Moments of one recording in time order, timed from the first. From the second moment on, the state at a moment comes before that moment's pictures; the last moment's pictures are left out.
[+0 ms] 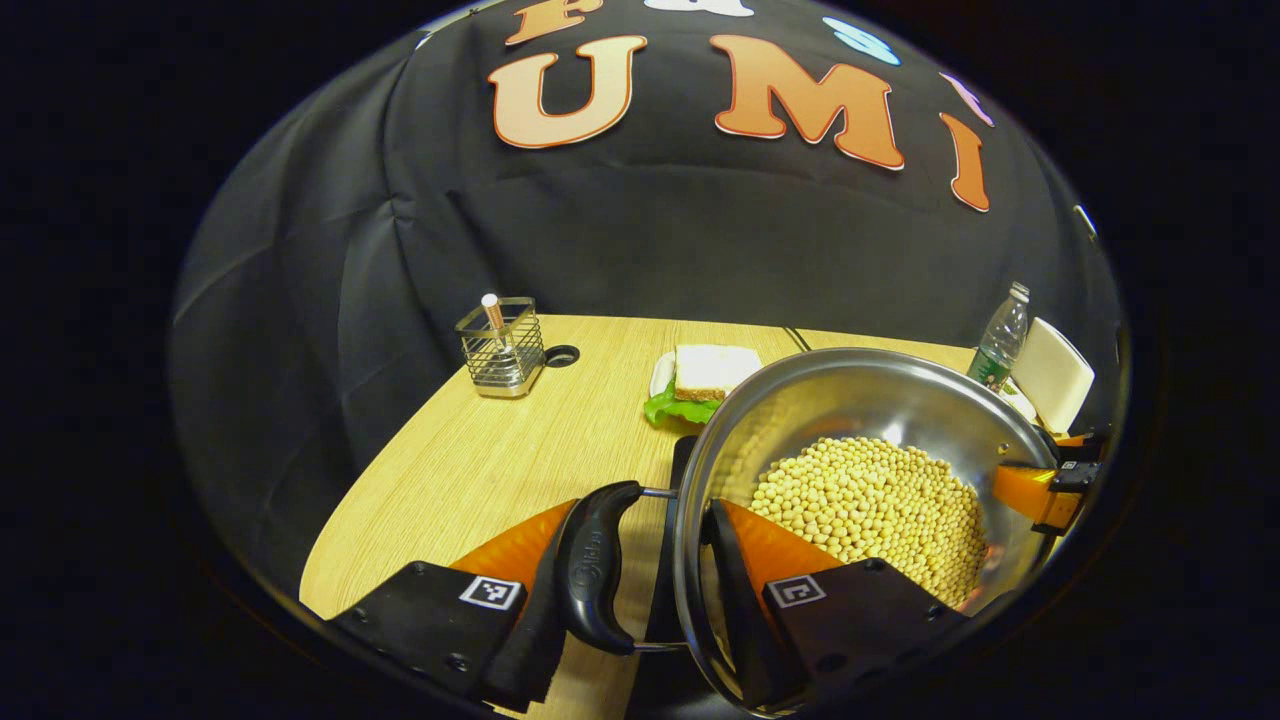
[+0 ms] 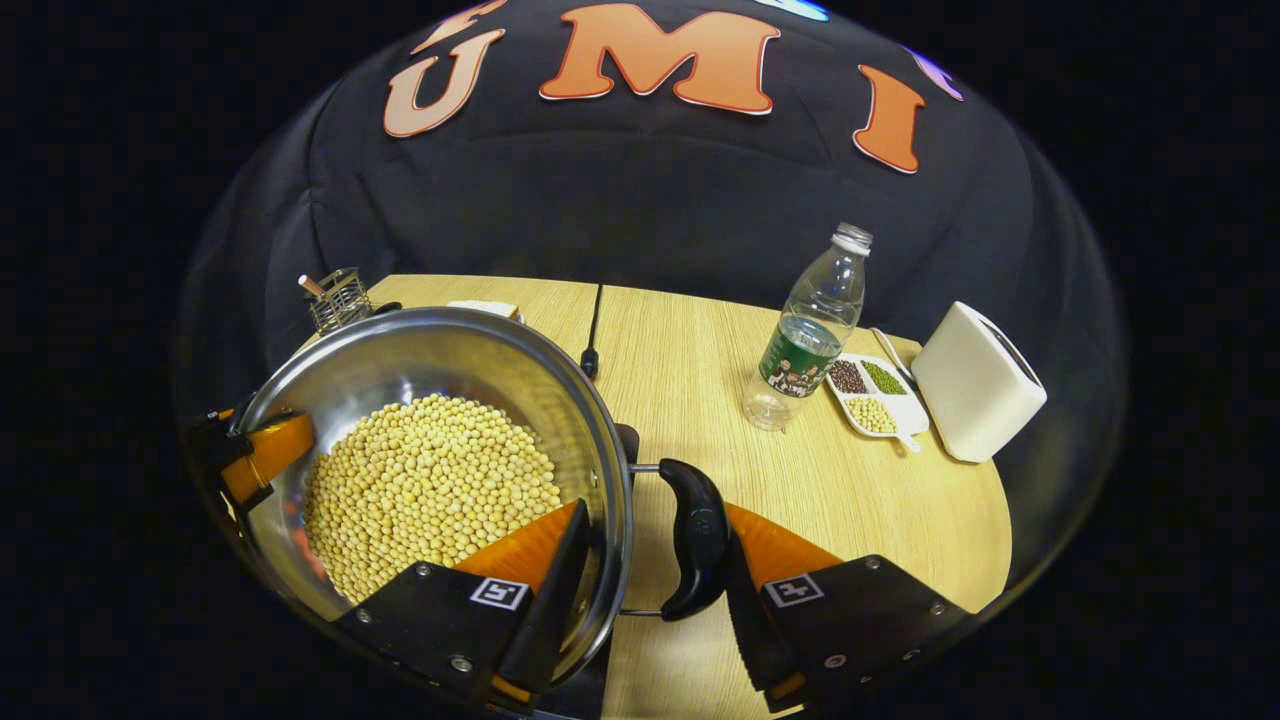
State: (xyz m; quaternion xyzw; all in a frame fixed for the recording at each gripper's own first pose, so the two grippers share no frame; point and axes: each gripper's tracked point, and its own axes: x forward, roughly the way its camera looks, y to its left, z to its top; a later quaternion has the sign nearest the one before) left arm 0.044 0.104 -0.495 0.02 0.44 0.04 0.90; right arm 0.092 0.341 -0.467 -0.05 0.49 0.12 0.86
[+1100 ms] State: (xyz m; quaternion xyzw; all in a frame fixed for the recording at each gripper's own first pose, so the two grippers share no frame) left arm 0.073 0.054 -0.183 0.06 0.14 0.06 0.99; right arm 0.116 0.212 -0.187 -0.01 0.21 0.12 0.97
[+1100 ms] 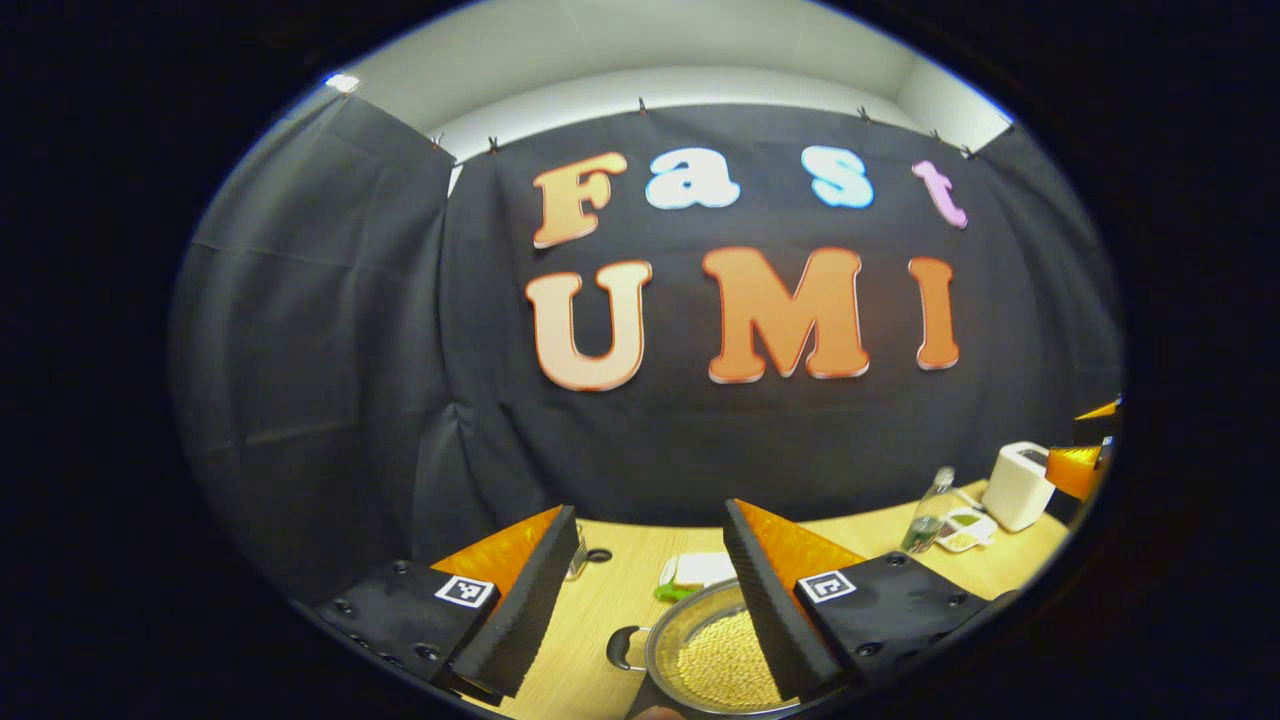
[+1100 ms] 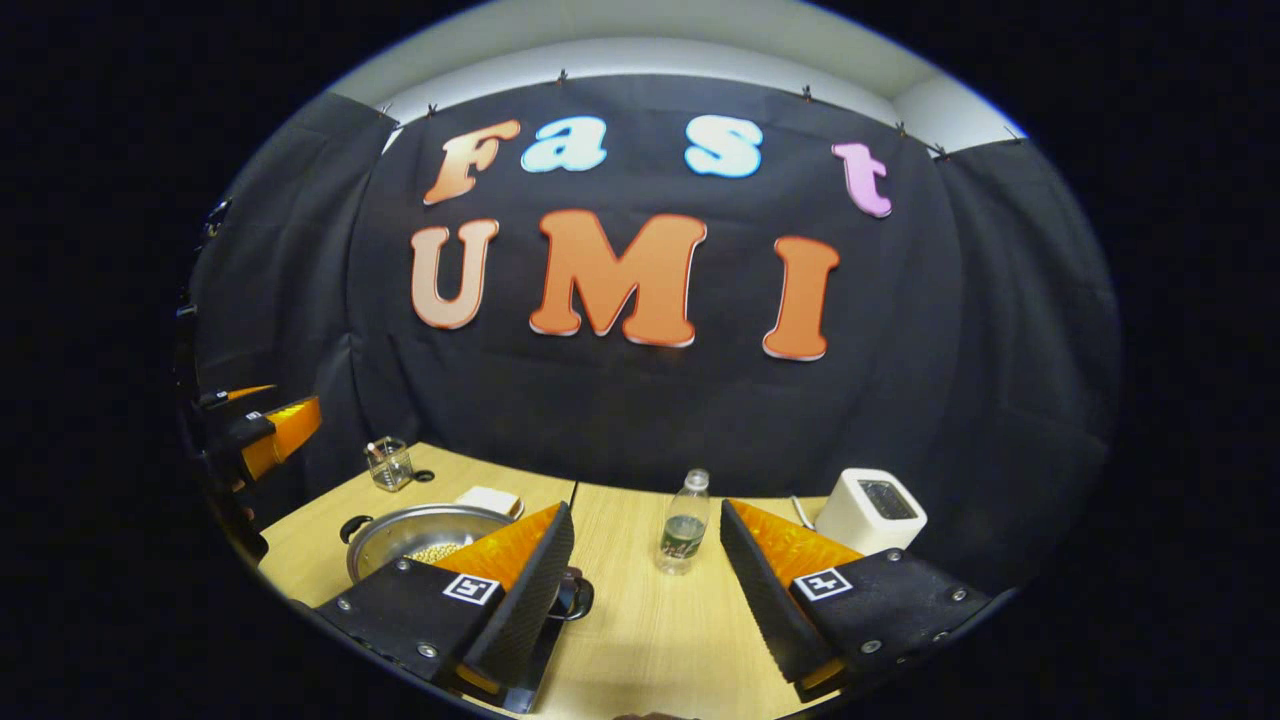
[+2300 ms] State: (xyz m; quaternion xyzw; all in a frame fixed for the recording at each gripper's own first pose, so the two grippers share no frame) left arm 0.007 0.017 0.045 0.06 0.03 0.05 1.00; right arm 0.072 0.033 0.052 -0.05 -0.02 0.05 1.00
